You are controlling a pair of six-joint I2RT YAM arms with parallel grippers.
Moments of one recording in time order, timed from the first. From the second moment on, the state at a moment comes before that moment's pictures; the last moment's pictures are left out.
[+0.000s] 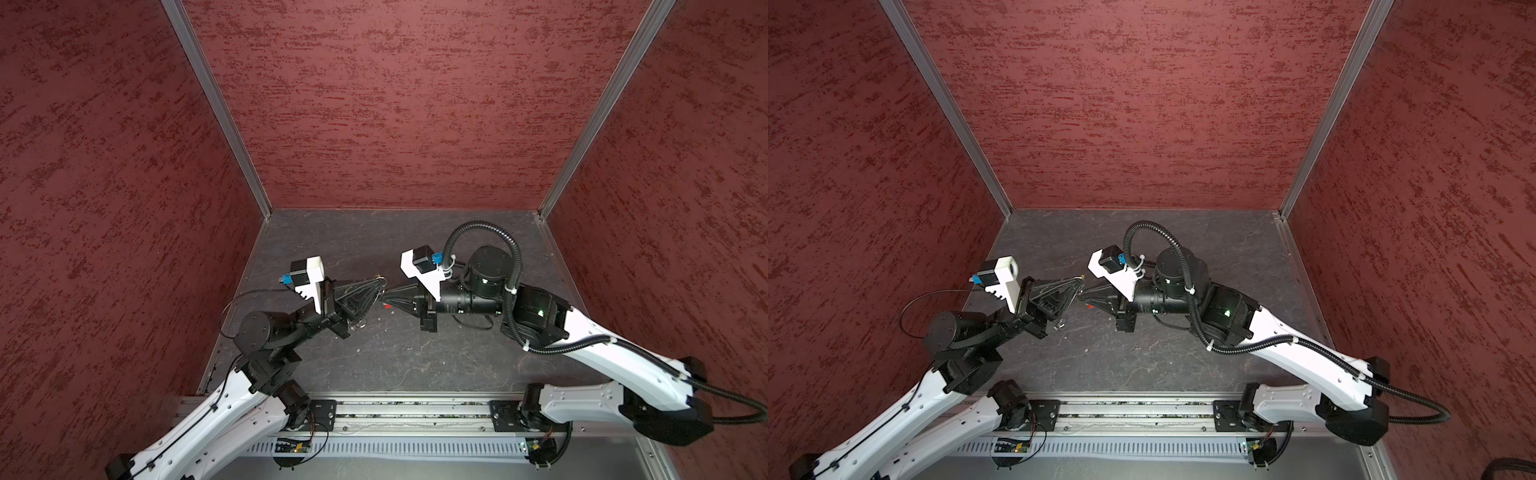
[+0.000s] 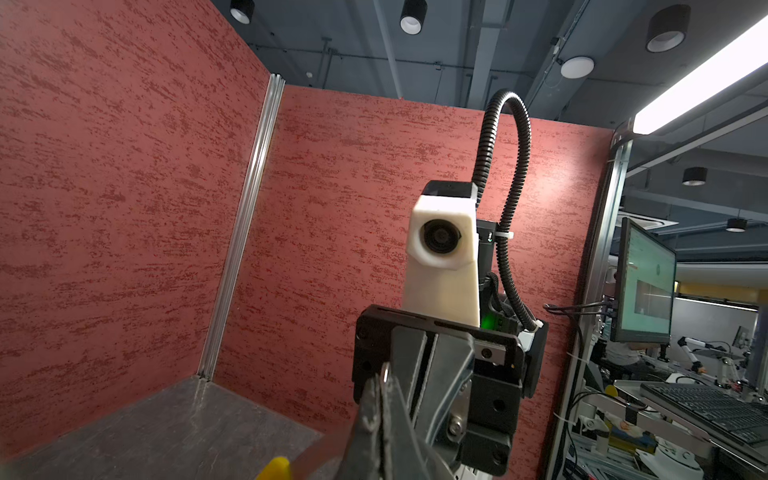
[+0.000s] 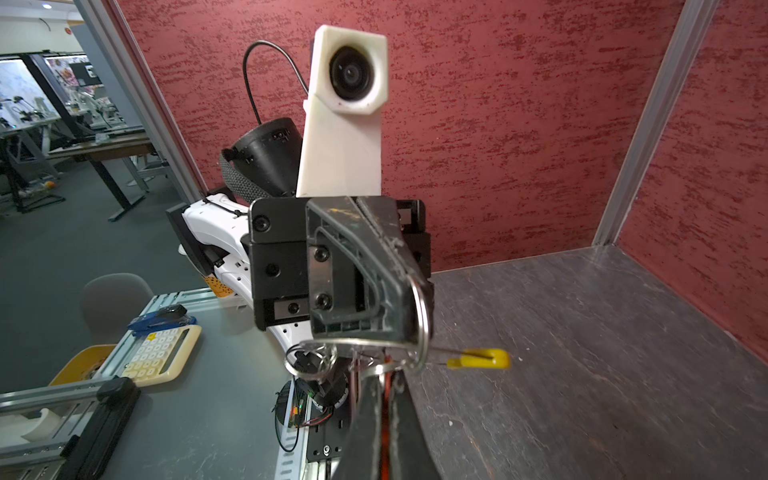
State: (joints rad) left arm -0.73 0.62 0.67 0.46 0.44 -0.53; right arm 1.08 1.20 1.39 -0.32 -0.41 0.05
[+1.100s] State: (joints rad) left arm -0.72 0.61 0.67 0.32 0.46 -0.54; right arm 1.05 1.26 1.49 -0.58 -0.42 -0.05
